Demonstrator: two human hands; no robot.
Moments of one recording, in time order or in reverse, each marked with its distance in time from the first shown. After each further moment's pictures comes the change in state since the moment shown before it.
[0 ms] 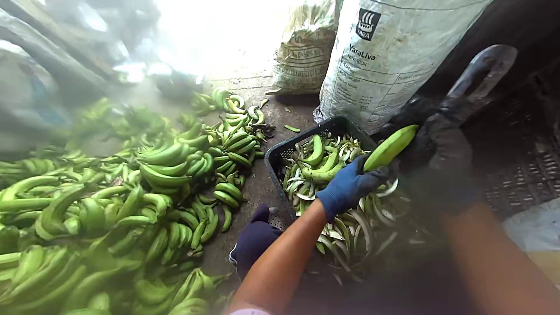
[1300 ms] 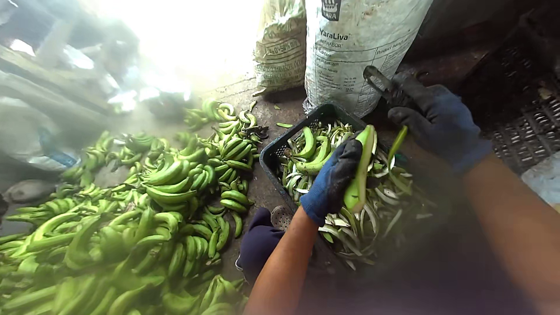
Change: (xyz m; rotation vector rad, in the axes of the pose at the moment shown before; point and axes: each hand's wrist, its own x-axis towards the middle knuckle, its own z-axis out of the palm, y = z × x) left_hand -0.045 0.017 -0.001 -0.313 -0.004 0.093; right_hand 0.004 -0.031 -0.024 -1.118 -0.013 -0.055
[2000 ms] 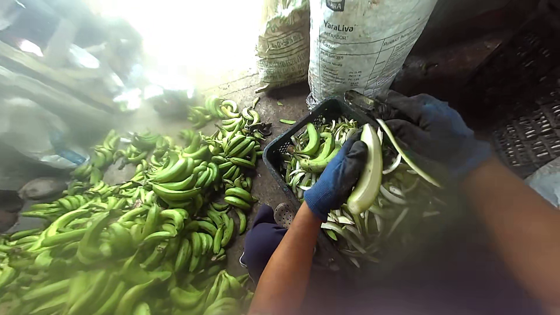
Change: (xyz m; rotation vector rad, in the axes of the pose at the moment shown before) left_hand -0.006 -0.001 -0.005 0.186 -0.017 0.078; right_hand -0.008 0.001 0.015 0.073 -0.084 -0.091
